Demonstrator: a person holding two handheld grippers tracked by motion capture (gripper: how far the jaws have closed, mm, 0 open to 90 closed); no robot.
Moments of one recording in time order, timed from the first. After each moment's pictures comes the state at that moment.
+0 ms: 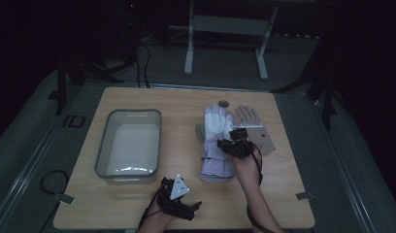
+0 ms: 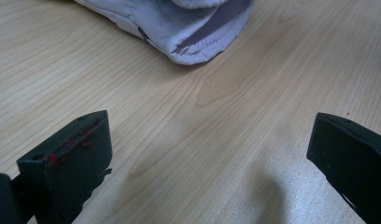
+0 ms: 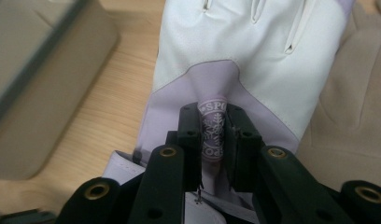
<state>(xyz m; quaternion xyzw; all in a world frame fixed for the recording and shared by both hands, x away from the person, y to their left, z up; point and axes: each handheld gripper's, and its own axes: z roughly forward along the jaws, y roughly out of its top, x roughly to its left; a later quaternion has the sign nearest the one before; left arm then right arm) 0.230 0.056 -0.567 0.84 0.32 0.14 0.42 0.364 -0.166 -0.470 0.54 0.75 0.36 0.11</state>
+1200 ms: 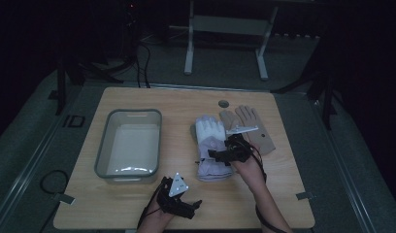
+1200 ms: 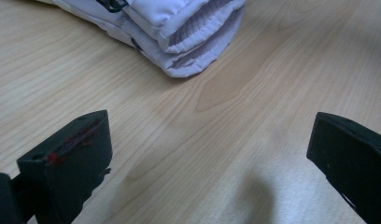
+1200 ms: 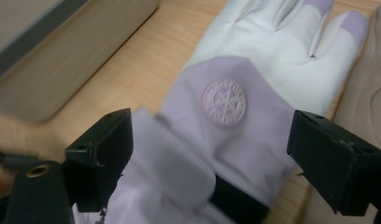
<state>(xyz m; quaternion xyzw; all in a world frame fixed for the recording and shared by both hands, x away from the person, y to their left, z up) 0.234 0.057 -0.564 0.83 0.34 0.12 0.44 0.366 -0.177 -0.486 0.40 0.82 0.39 0.08</state>
